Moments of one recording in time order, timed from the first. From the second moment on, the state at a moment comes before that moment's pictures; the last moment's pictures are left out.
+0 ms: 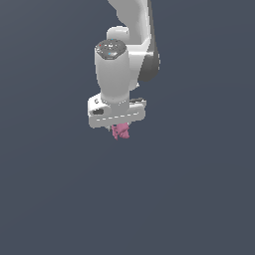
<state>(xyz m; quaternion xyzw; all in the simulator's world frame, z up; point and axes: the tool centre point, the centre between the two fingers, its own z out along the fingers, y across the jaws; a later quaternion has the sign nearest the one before) -0.017 -0.037 0.205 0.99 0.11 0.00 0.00</state>
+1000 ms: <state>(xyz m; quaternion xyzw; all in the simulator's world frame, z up) -0.050 0.006 0.345 0.99 0.11 0.00 0.00</state>
